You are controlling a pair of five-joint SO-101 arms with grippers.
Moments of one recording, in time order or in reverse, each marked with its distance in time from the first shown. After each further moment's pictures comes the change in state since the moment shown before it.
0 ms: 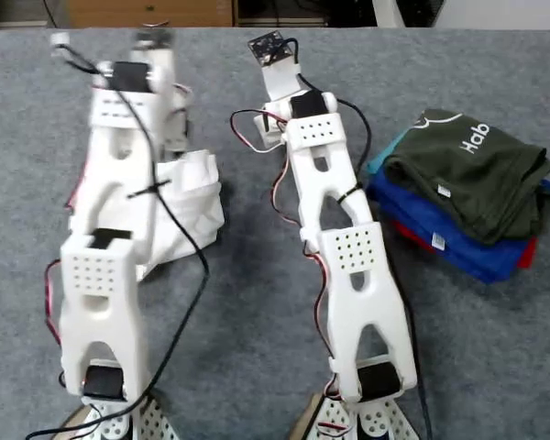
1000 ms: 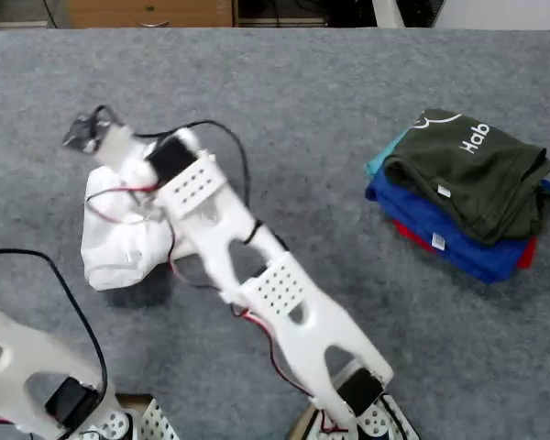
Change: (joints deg) left arm -58.6 -6.5 14.2 0.0 -16.1; right arm -32.4 -0.2 -19.3 26.5 12.7
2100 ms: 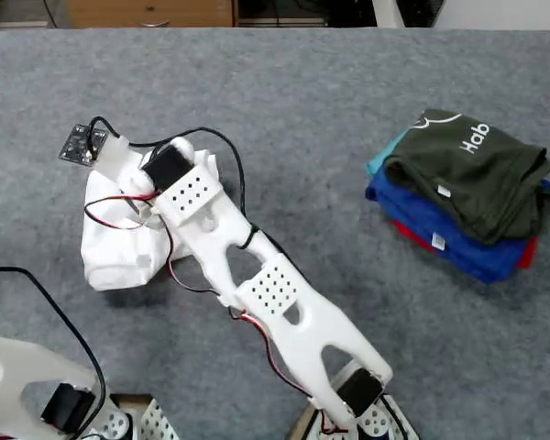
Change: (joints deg) left arm -8.5 -2.1 7.9 0.0 -4.0; right arm 0.9 4.9 -6.2 4.2 0.2
